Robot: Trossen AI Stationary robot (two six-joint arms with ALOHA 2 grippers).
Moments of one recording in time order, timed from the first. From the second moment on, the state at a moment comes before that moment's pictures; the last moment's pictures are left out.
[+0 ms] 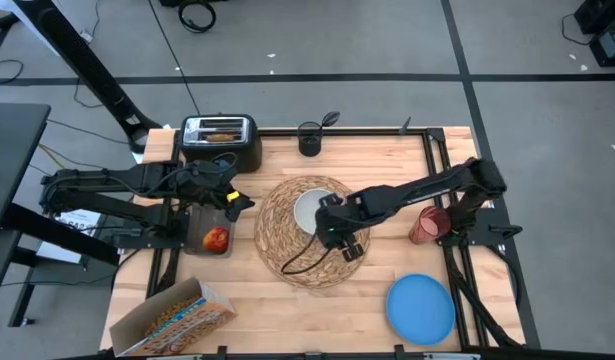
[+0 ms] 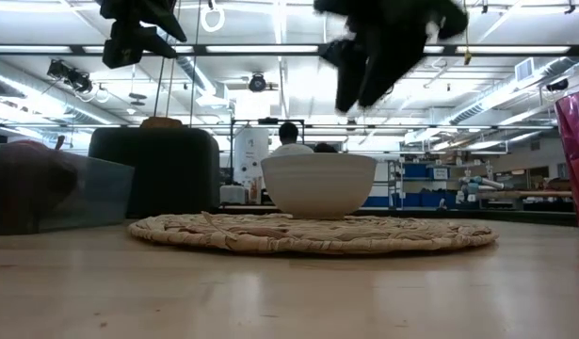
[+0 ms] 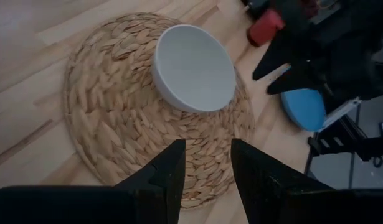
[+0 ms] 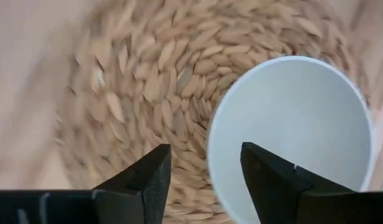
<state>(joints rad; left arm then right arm) 0.02 0.93 0.92 -0.64 -0.07 -0.82 0.18 1.72 1.42 -0.84 0.09 -0.23</state>
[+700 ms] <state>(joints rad) -0.08 0.94 0.92 -0.18 -0.15 -0.60 0.61 1.73 1.42 -1.05 -0.08 1.48</state>
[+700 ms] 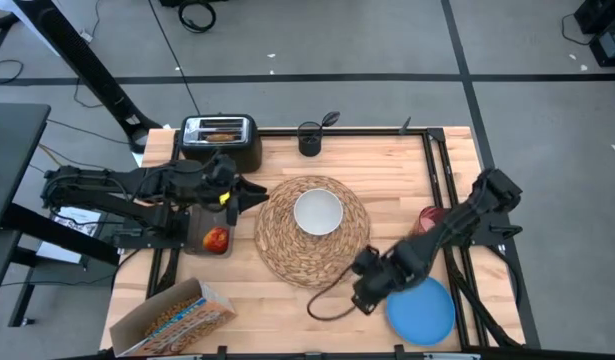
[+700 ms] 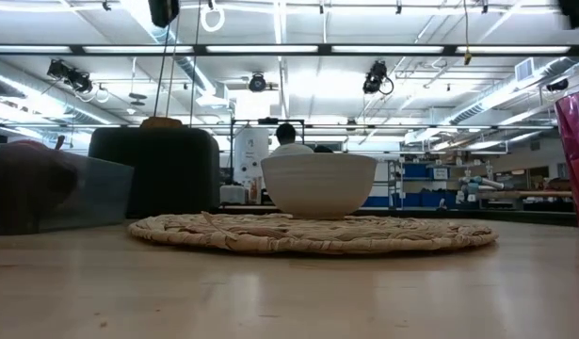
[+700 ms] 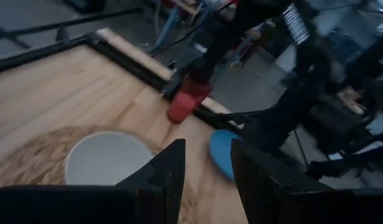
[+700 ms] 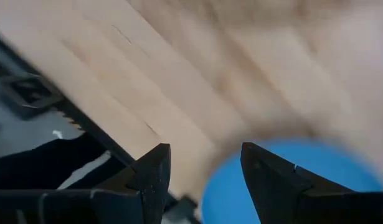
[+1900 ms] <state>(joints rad) -0.47 0.96 0.92 -0.01 -0.21 -0.47 0.74 2.00 1.43 -1.02 -0.25 1.94</state>
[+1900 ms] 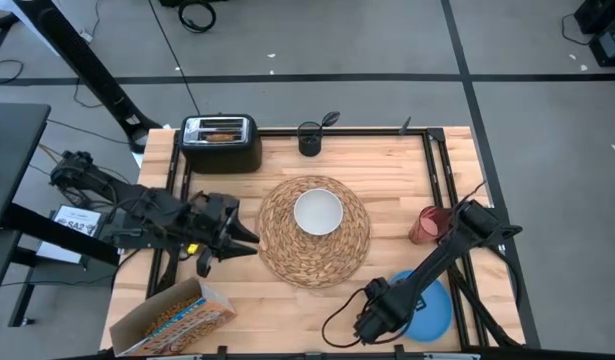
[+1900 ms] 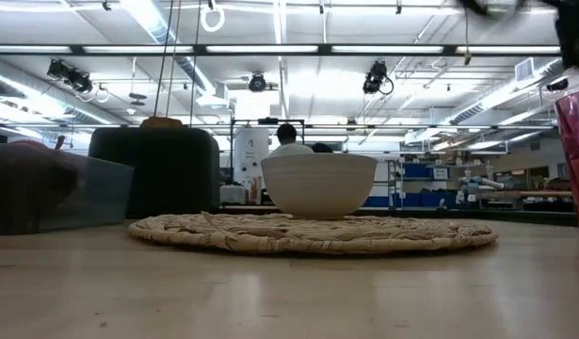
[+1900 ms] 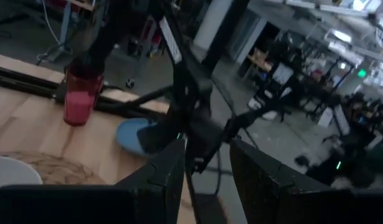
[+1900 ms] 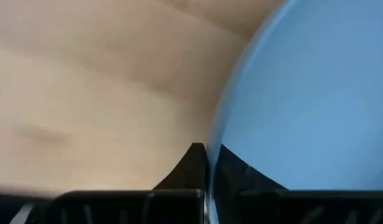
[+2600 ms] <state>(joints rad) -0.39 0.90 0.92 -0.14 -0.13 -0.43 0.73 1.89 1.90 -1.02 0.03 0.91</state>
